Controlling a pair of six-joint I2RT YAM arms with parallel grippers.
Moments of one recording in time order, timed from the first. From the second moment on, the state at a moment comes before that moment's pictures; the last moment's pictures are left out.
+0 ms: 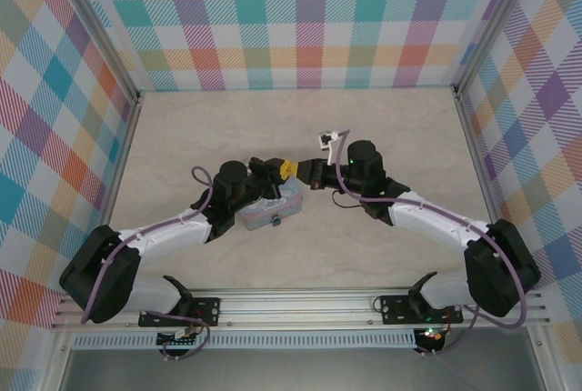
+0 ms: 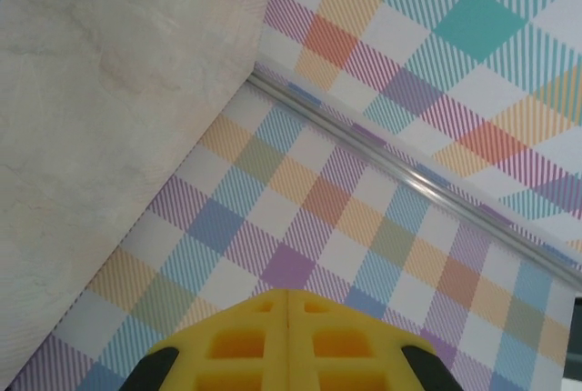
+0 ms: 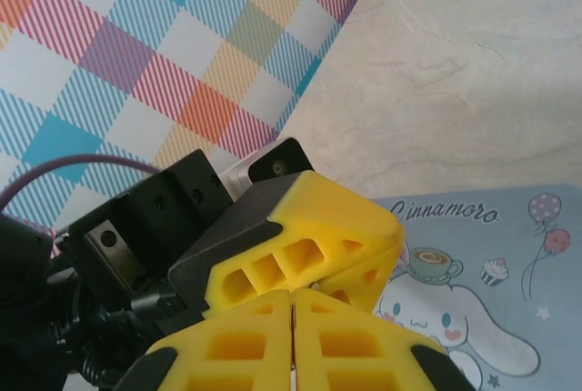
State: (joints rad) left arm -0.66 1.31 0.63 0.50 0.10 -2.02; right arm 0.65 1.33 0.78 0.29 -0.49 0.73
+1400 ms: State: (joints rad) left arm -0.69 1.20 0.98 0.27 0.25 -0.69; right arm 0.54 1.34 0.80 0.81 -0.88 0.93
